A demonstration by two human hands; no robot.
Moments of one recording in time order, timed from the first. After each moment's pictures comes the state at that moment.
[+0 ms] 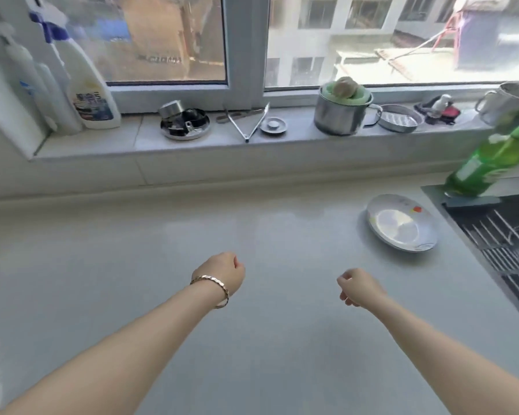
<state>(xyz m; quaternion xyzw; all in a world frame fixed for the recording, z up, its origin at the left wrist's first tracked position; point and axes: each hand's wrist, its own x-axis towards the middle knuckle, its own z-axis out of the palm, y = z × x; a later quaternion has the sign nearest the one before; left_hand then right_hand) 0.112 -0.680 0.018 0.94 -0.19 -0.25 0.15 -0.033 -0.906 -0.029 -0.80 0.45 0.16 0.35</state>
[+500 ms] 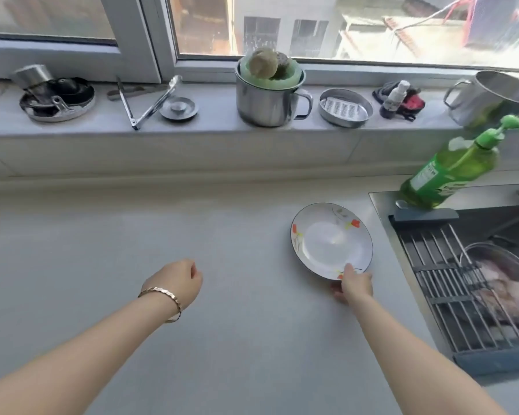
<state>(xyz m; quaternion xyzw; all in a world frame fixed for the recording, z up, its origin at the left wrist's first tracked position) 0.090 -0.865 -0.026 0.95 -0.13 -0.26 0.09 -0.055 -1.142 -0.082 -0.55 0.67 -0.03 0.49</state>
